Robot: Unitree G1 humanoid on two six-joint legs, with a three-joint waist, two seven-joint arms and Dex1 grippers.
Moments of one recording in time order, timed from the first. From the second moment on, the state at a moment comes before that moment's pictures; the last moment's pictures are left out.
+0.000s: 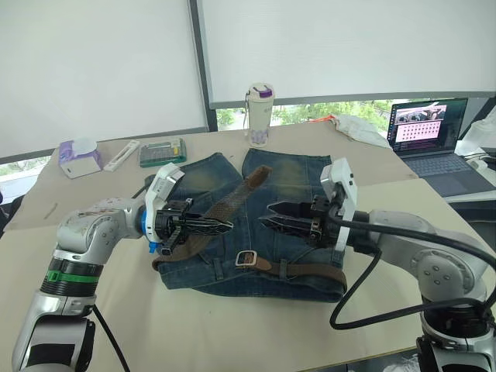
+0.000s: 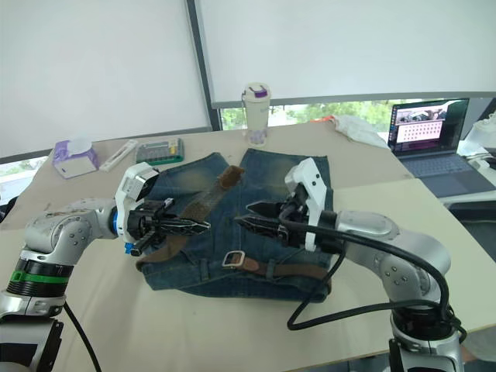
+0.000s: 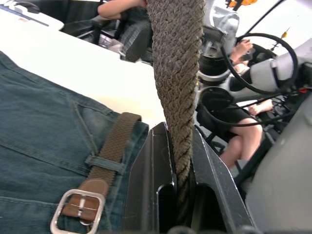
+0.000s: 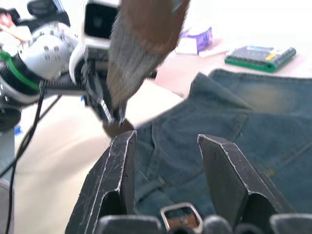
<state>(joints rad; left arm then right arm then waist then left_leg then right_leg) -0.64 0.73 -0.04 0.02 -0.78 0.86 -1.44 -0.56 -0.55 -0.09 -0.56 0.95 1.09 0.55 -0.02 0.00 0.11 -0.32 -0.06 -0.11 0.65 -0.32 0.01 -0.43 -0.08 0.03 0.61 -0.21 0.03</state>
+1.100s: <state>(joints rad) -0.56 0.72 0.31 -0.04 -1.00 1.19 -1.04 -0.65 -0.30 -0.07 -0.46 1.10 1.15 0.08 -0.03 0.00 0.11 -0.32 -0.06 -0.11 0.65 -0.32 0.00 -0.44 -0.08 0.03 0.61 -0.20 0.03</state>
